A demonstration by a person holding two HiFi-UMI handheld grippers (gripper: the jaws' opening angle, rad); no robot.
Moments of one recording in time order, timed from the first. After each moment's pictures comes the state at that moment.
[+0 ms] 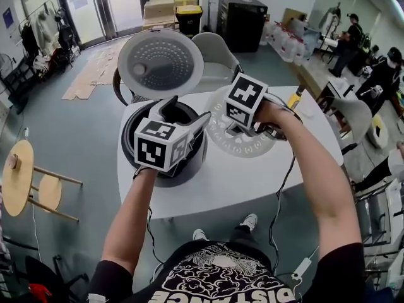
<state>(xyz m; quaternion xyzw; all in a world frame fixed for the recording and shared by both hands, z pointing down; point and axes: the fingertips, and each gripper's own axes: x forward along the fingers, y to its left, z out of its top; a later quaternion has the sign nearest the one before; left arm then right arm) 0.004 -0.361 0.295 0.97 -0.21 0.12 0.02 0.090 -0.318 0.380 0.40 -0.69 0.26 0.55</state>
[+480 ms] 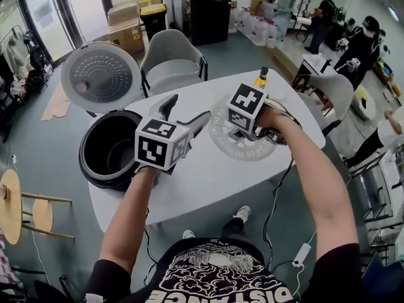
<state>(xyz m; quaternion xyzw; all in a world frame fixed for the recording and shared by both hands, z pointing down) 0.209 -0.296 0.329 0.98 -0.13 0.14 0.00 0.288 -0.224 0.434 0.44 -0.65 0.33 0.52</state>
